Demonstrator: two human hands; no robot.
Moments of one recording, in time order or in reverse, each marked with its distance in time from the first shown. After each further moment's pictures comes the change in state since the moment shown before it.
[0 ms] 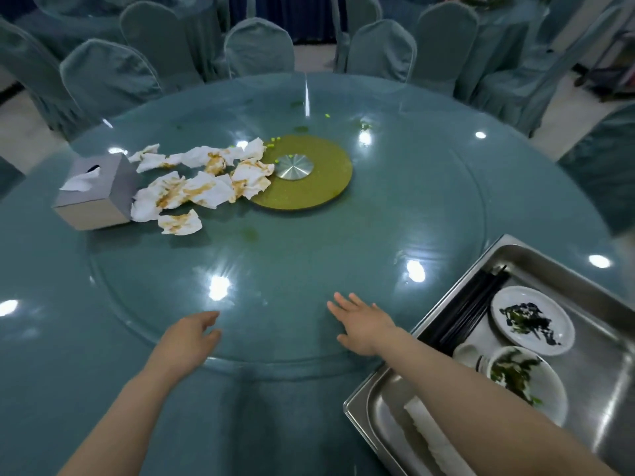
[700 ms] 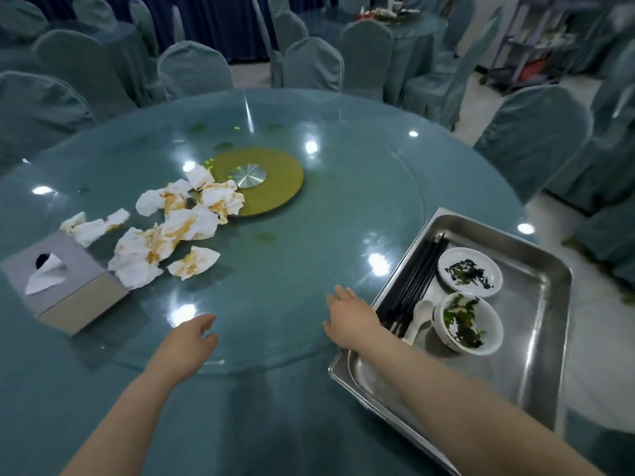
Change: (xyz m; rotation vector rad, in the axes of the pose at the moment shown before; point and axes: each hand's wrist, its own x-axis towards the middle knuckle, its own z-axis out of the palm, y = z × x) left_hand -0.019 0.012 0.006 0.054 -0.109 0.154; right_hand -0.070 -0.034 0.012 0.251 0.246 0.301
